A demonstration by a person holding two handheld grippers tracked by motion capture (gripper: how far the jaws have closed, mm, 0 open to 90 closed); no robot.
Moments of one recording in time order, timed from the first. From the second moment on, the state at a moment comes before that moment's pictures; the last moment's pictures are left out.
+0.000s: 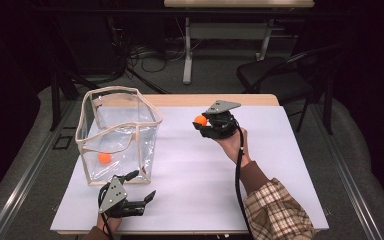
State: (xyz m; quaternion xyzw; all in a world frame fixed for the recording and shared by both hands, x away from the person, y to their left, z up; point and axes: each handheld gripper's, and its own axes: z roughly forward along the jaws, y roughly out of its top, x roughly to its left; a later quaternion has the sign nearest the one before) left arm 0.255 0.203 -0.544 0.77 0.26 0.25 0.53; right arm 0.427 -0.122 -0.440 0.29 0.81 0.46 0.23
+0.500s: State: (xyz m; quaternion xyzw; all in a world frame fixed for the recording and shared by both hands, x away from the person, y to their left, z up) left arm 0.255 0.203 -0.544 0.77 0.26 0.25 0.53; right arm 0.429 -0.113 -0.433 0.29 0.80 0.47 0.23
